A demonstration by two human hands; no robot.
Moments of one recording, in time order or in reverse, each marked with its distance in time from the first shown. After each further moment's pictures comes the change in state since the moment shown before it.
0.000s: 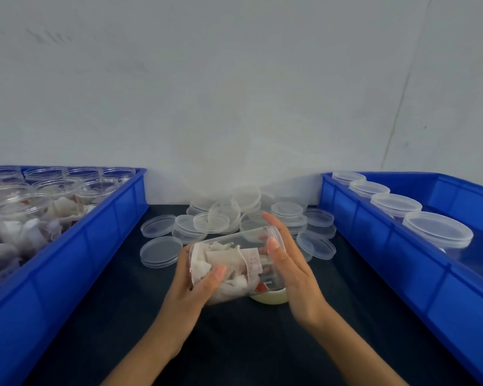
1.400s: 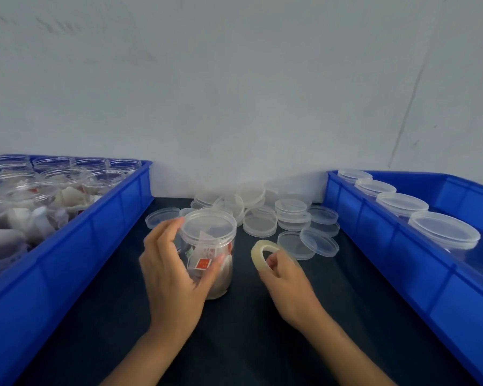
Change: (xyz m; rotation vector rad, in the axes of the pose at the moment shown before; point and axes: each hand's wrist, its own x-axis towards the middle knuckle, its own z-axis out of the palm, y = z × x) left_hand 0.001 -0.001 0.001 0.874 0.550 0.520; right_hand 0.003 0.021 0.004 -0.612 0.089 0.335
